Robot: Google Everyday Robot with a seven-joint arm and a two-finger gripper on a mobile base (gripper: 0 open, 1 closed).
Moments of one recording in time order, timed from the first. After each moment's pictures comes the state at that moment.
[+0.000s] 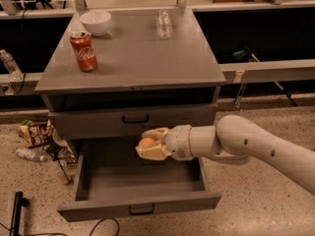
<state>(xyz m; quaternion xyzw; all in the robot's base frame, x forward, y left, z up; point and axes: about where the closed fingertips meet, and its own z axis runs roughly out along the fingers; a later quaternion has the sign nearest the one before) 0.508 0.031 0.714 -0.45 0.69 0.37 0.42</state>
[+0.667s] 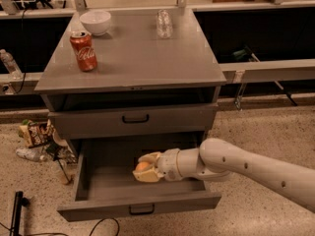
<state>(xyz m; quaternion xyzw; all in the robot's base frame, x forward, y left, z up) 0.498 0.048 0.594 -0.46 0.71 0.38 0.37</state>
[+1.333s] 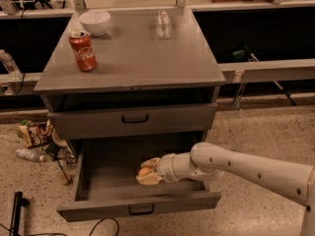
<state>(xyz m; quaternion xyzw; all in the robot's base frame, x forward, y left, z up) 0.526 0.048 0.502 -0.48 0.73 0.35 0.34</state>
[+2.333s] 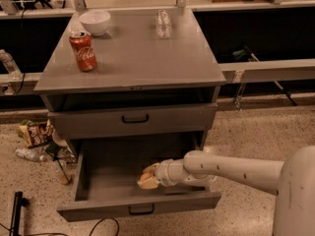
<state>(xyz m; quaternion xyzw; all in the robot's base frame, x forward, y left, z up) 0.553 0.044 0.425 -0.46 0.77 0.30 0.33</state>
